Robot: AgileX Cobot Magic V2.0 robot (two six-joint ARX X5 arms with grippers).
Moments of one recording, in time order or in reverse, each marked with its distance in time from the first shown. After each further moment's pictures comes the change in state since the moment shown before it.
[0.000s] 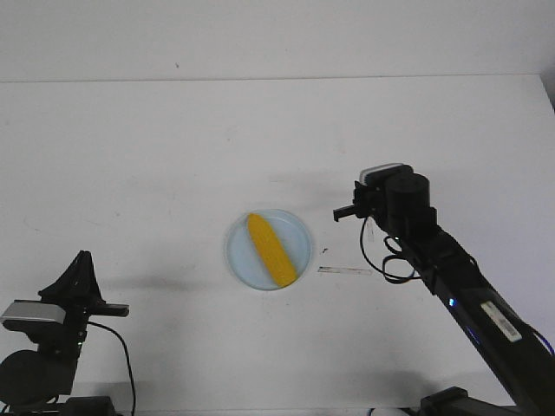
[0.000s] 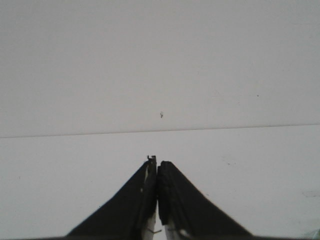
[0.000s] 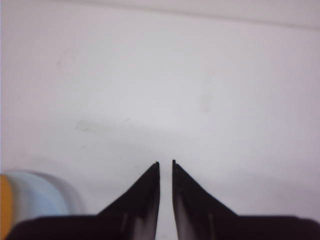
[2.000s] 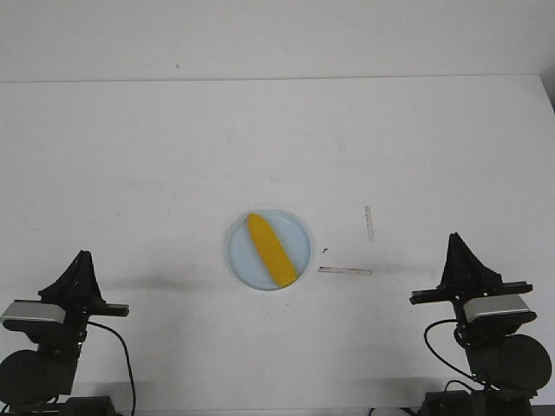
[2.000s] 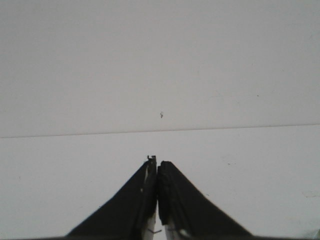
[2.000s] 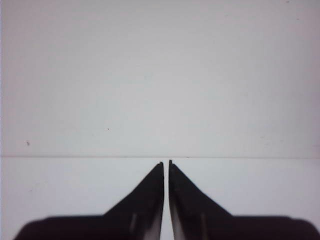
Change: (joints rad) left arm 0.000 0.000 0.000 0.000 0.000 0.000; right arm -0.235 -1.003 -0.508 0.121 -0.034 -0.016
